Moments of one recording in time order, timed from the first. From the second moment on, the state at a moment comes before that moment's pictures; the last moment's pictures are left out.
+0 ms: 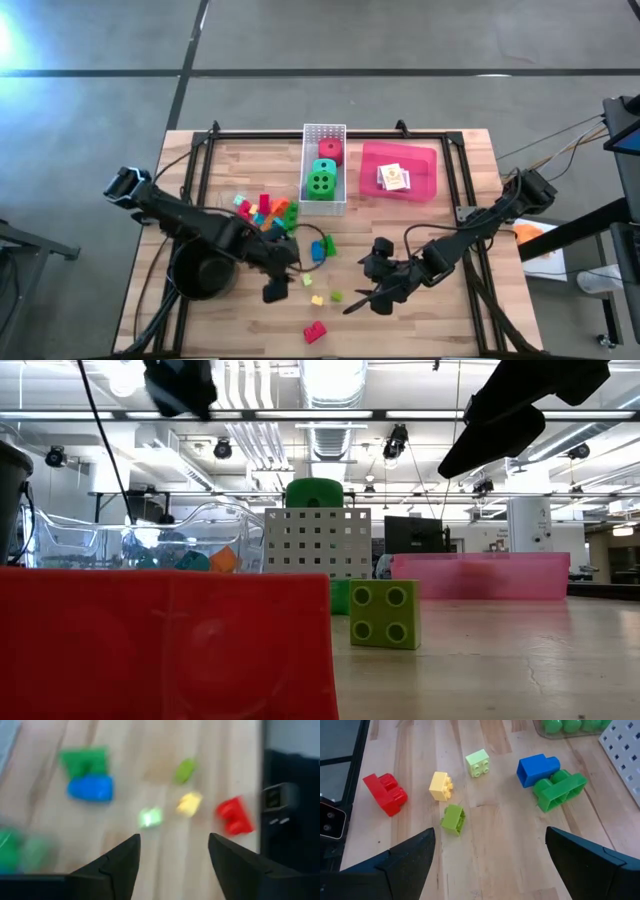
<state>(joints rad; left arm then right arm) -0.41 1.55 1.24 -0.73 -0.06 -0.58 0.58 1.57 0.98 -0.27 0.43 0.63</state>
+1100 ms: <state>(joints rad) -0.46 1.96 1.39 -0.60 -0.08 -0.62 0.58 1.57 0.97 -0.33 0.39 0.63</state>
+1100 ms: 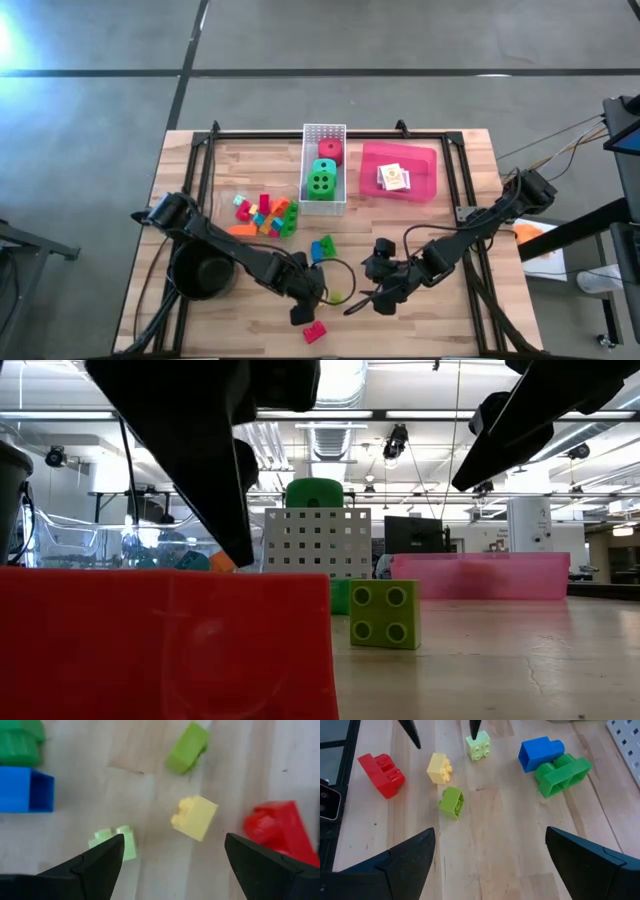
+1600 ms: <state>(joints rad) -0.46 1.98 1.36 -0.68 -0.22 -0.66 0.58 1.57 0.97 -0.33 0.39 0.64</state>
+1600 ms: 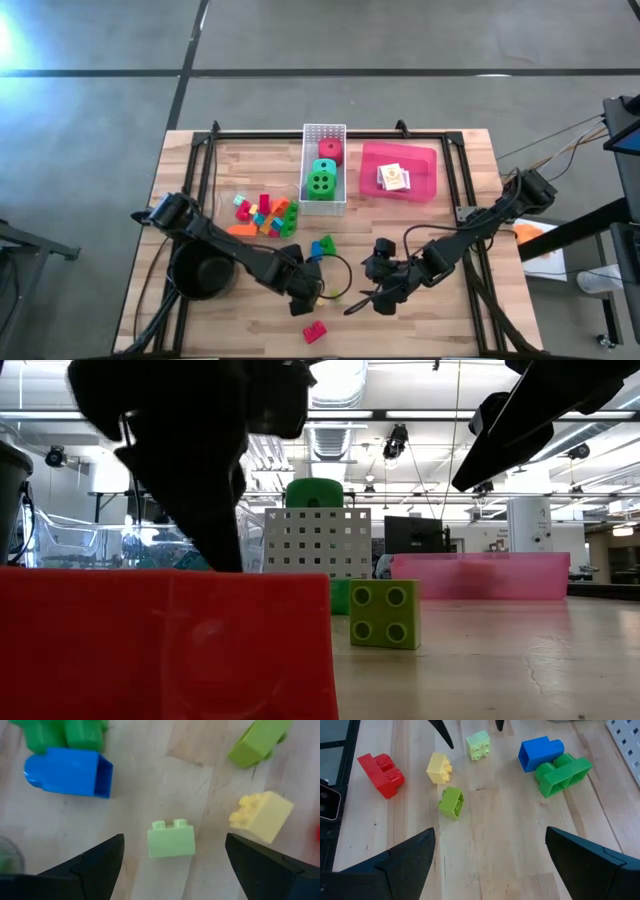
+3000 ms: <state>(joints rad) -0.45 1.98 1.17 -0.39 -0.24 -0.65 0.58 1.57 0.97 -0.32 0.39 0.64</state>
